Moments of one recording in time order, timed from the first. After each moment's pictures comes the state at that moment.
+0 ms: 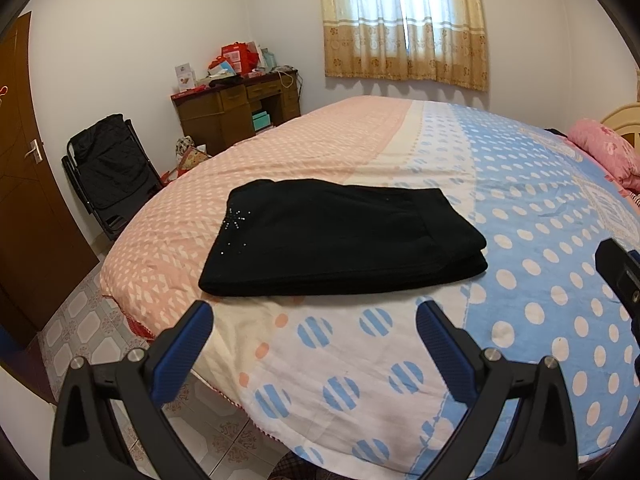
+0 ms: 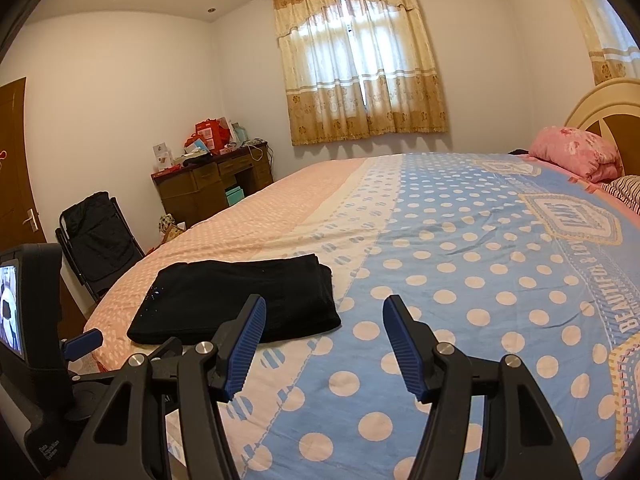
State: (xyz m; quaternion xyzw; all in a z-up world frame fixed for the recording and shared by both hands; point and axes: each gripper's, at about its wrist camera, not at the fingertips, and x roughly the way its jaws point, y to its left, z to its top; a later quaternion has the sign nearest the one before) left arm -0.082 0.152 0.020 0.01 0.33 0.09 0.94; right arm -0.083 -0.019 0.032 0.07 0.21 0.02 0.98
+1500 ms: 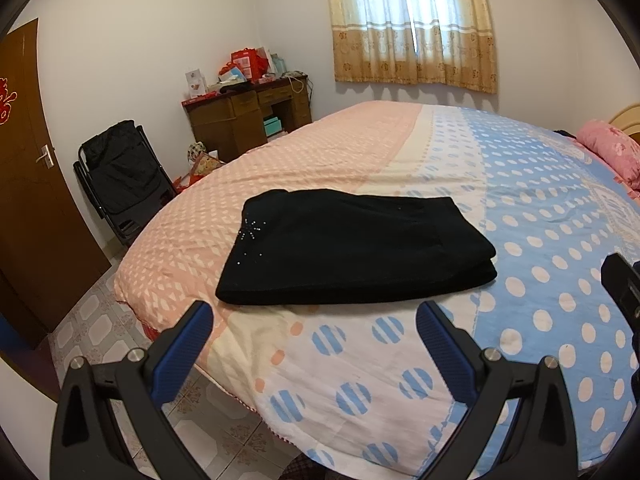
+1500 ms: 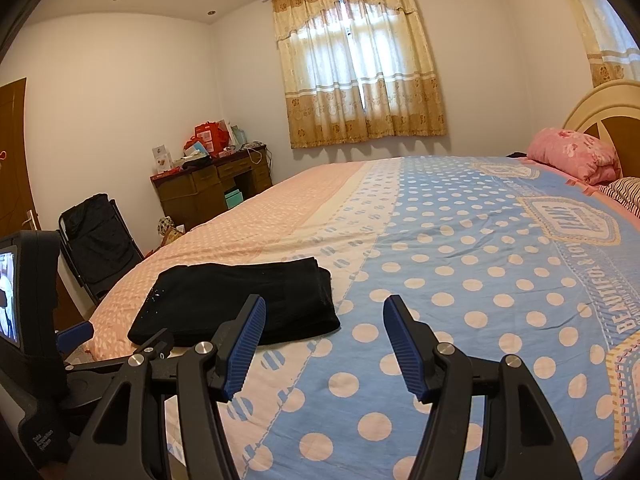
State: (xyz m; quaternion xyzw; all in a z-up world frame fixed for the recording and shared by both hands) left arm -0.086 0.152 0.030 0.02 0.32 0.11 0.94; right arm -0.083 -0.020 0.035 0.07 0.20 0.02 0.98
